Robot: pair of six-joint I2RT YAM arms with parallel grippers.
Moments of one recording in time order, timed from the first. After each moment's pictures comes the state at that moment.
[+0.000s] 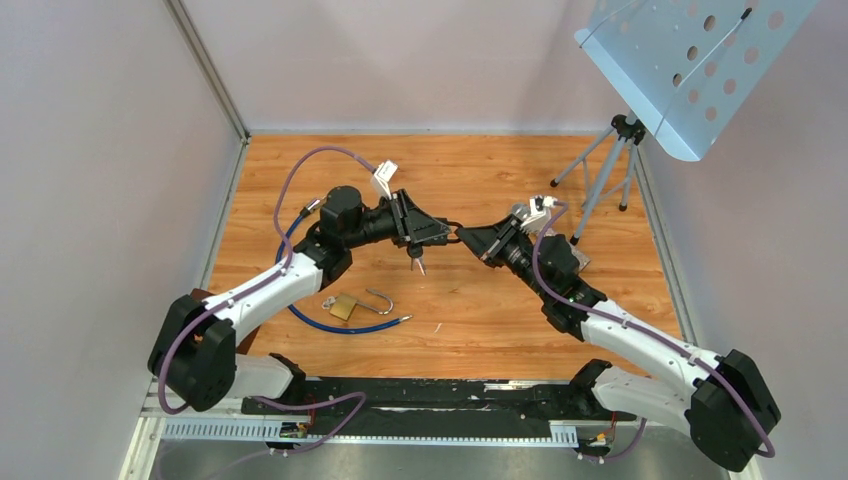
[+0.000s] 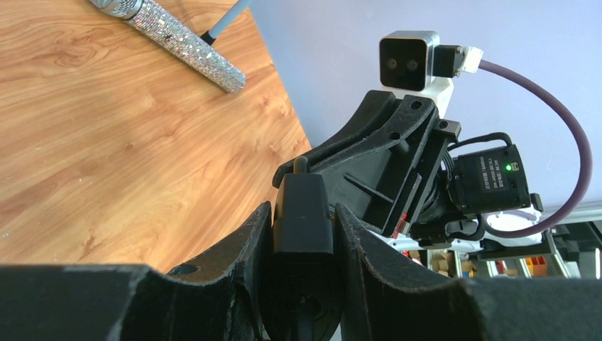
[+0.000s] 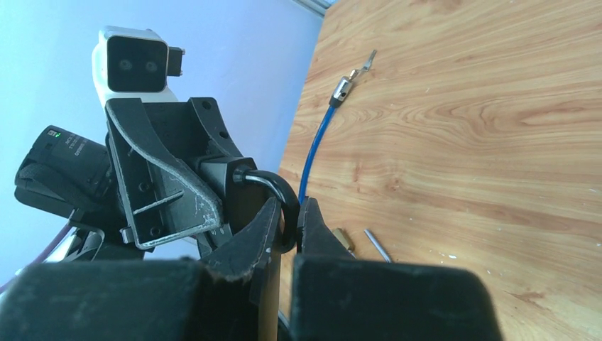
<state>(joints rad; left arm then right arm) -0.60 1.31 0.82 0.37 0.60 -1.00 0.73 1.02 0.54 0.47 -0.01 1.04</state>
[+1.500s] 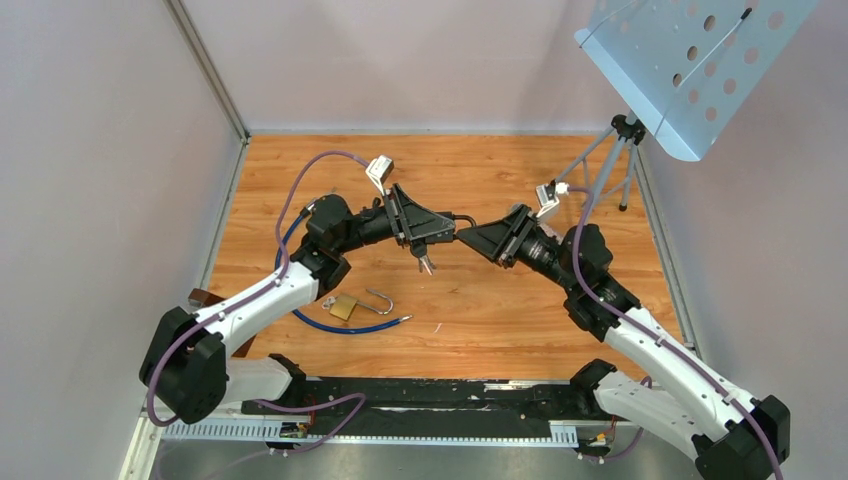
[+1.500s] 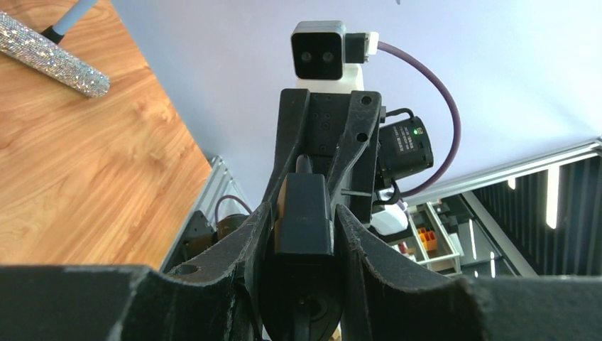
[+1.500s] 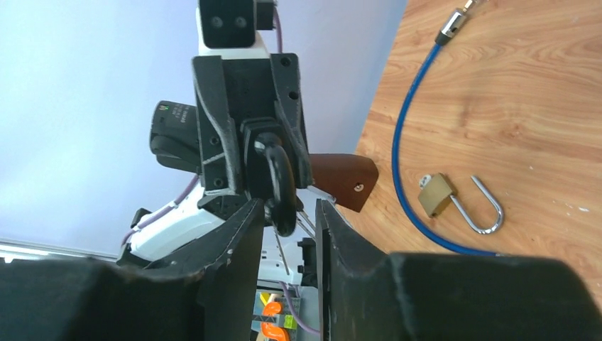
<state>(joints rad) -0.62 1.25 0.79 0.63 0.64 -1.32 0.62 0.86 0.68 0.19 -0.31 1.18</state>
